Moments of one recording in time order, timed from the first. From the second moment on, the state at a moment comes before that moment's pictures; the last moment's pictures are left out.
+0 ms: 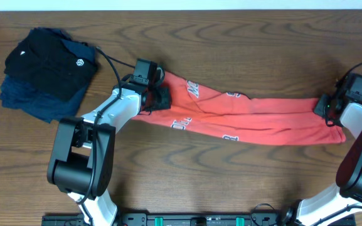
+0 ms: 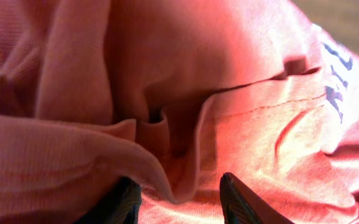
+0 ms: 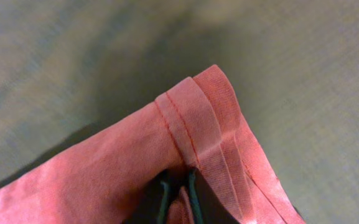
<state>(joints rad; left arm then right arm) -0.28 1.89 1.10 -0.36 0.26 -0.37 -0.41 1.84 0.97 -0.22 0.05 0.10</state>
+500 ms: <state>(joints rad) -0.24 1.86 1.12 -0.51 0.26 -0.47 -0.48 1.85 1.19 -0.54 0.04 0.08</state>
